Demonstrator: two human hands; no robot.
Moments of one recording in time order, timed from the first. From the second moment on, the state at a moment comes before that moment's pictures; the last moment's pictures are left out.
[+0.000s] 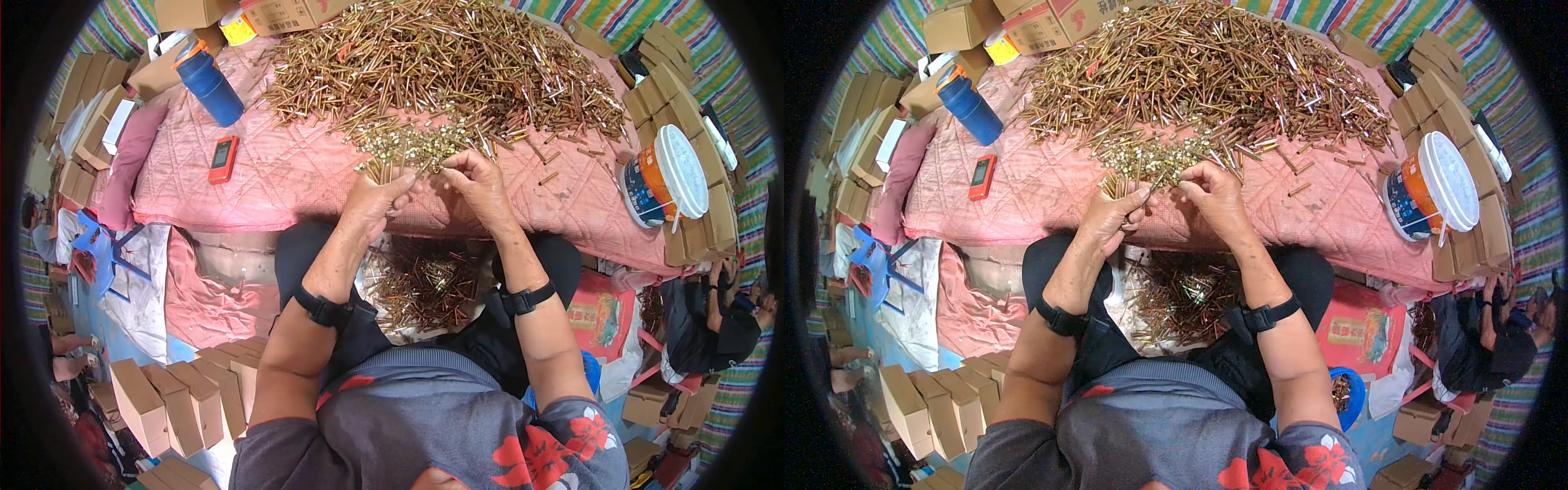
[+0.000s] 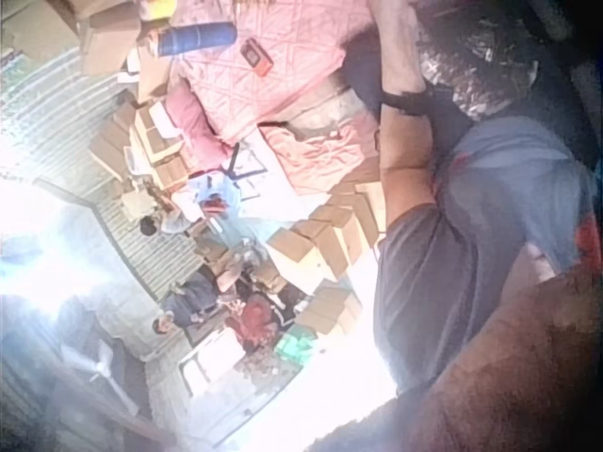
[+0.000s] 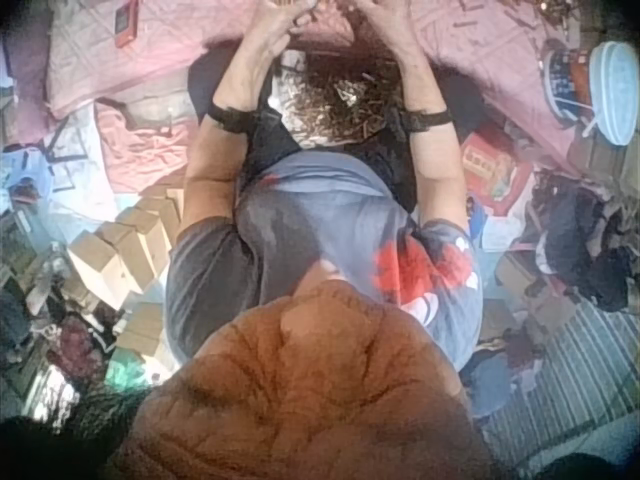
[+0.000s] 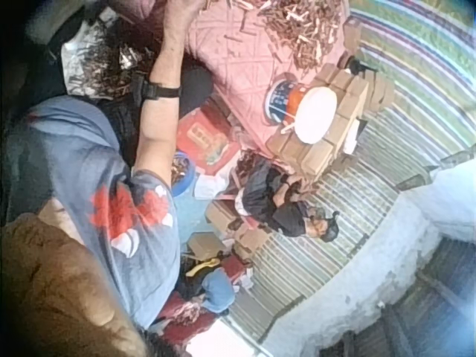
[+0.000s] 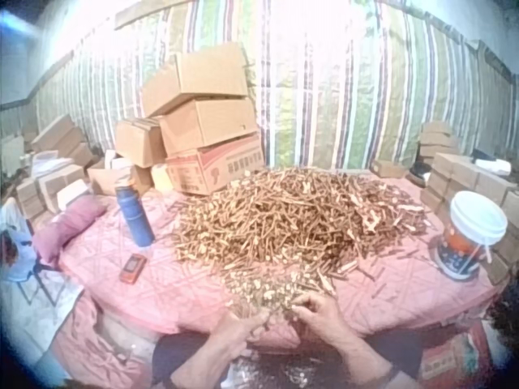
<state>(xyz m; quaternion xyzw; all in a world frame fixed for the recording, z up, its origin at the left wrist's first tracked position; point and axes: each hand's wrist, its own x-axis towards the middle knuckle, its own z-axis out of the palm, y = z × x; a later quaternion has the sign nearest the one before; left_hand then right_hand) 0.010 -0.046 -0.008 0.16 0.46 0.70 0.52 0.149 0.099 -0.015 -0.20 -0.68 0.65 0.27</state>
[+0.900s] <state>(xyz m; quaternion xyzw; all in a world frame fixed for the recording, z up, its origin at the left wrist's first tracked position) 0.016 -0.047 -0.004 0.22 0.47 0.67 0.54 0.159 0.099 -0.009 -0.15 -0.55 0.80 0.22</state>
